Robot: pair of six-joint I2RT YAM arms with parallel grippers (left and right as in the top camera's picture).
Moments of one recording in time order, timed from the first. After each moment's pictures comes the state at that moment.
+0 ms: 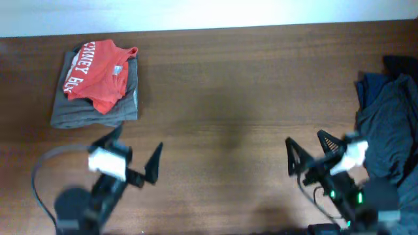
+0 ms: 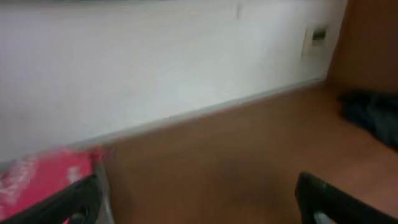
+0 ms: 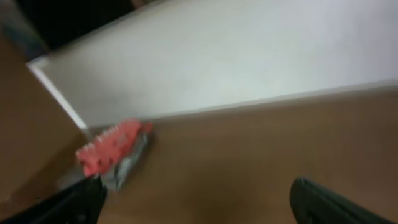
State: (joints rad) left arm -0.06 0.41 0.57 -0.26 0.37 0.06; right arm -0.02 0.34 0.58 -0.44 -0.36 0.33
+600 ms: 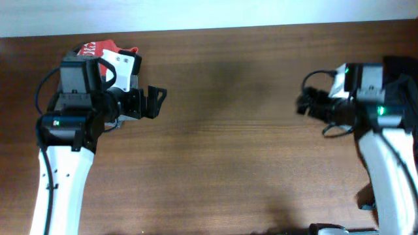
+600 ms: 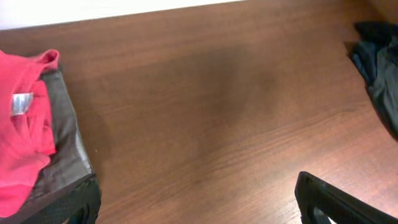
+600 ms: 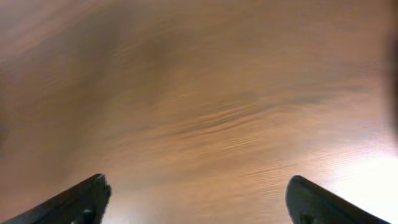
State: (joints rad) left arm -0.06 1.34 1.40 -0.84 0.41 0.07; right arm -0.10 1.35 1.28 -0.98 -0.13 0.32
